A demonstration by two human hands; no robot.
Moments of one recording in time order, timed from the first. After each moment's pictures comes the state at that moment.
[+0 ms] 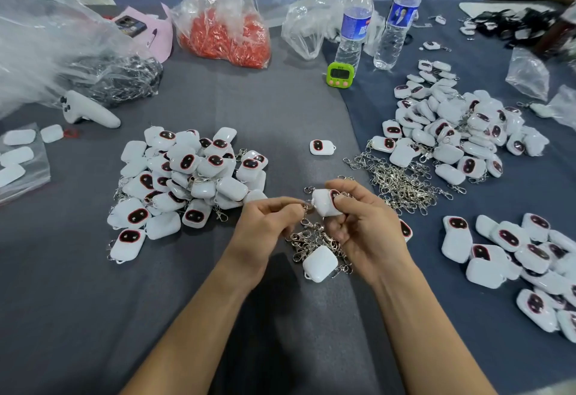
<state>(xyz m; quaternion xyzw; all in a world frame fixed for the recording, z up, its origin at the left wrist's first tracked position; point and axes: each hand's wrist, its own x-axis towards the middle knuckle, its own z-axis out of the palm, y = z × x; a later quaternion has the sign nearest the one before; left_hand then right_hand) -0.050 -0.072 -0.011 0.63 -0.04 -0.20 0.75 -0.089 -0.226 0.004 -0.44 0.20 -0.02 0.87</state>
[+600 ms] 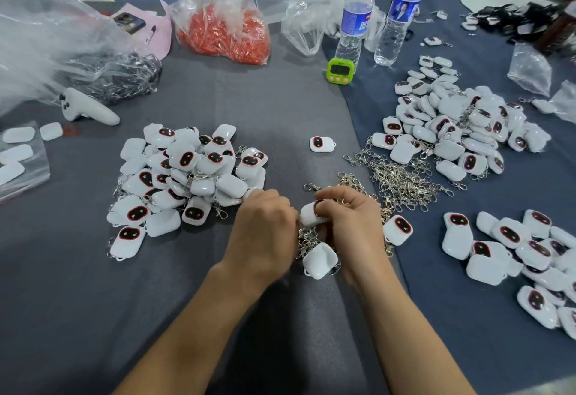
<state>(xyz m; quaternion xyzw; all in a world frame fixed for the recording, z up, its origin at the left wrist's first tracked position) -0.053 -0.067 -0.004 0.91 -0.35 0.15 0.17 -0.090 -0.204 -0.002 -0.66 0.29 -0.08 0.69</state>
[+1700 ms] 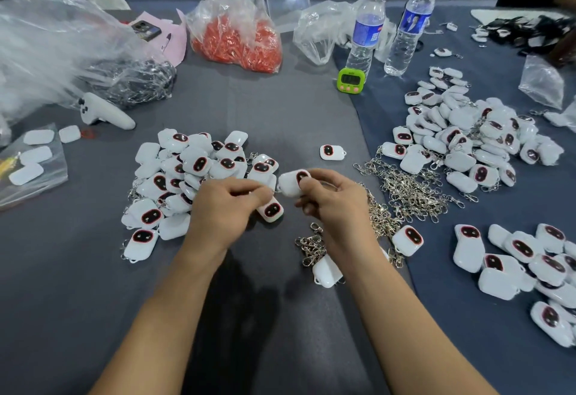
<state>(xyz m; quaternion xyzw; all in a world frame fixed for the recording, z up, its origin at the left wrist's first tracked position) -0.015 -0.018 0.009 0.82 -0.03 -0.03 0.57 -0.045 -0.183 0.004 -0.57 0.22 -0.07 0.79</state>
